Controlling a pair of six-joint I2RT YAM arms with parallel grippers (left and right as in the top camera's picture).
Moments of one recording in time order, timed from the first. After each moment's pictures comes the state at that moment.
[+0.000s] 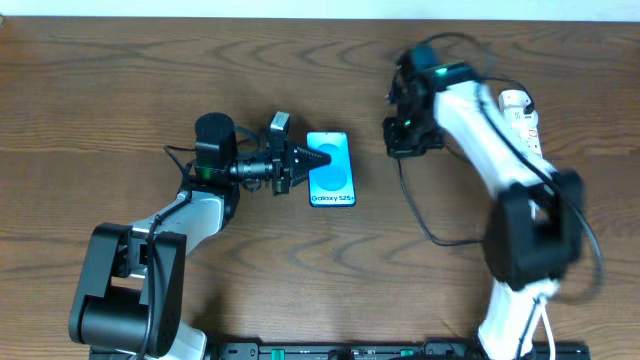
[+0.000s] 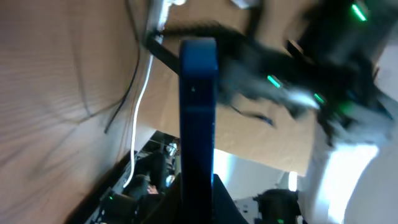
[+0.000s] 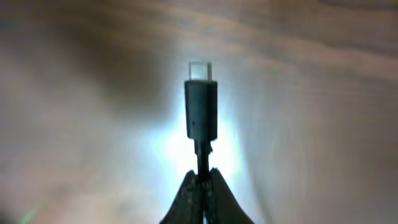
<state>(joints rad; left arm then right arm) -0.17 1.70 0.71 0.72 1.28 -1.55 0.28 2.00 1.70 -1.18 -0.20 0.15</state>
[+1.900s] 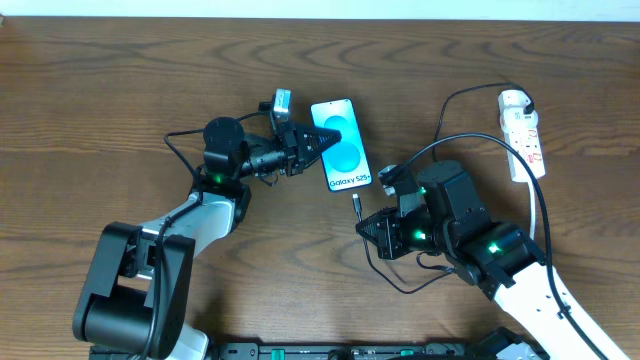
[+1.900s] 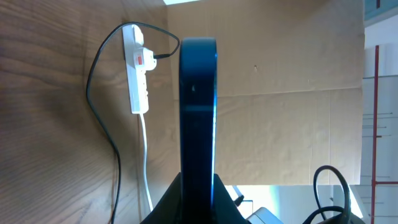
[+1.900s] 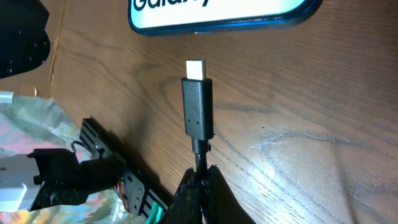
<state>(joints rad) -0.25 1.70 0.71 0.94 1.02 -1.42 0.54 1.09 0.82 -0.60 -0.52 0.44</state>
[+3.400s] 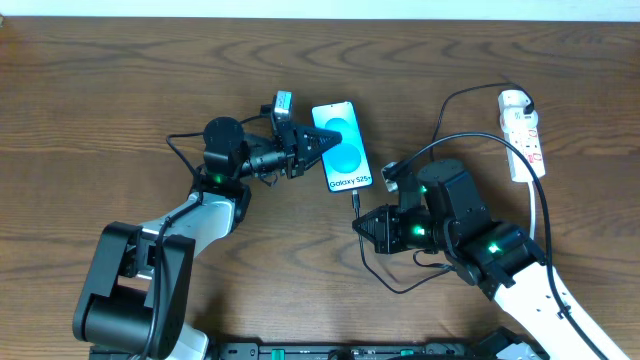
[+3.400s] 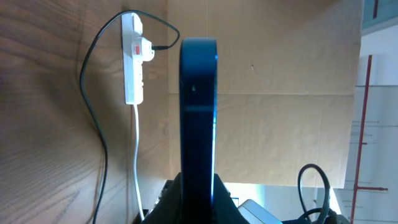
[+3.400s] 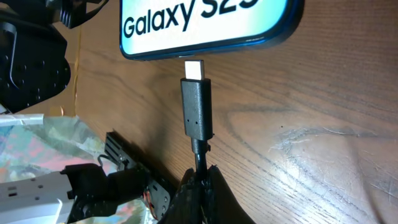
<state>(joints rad) -0.25 1.70 0.71 0.94 1.04 -1.50 0.54 1.09 0.82 -0.56 -0.55 0.59</state>
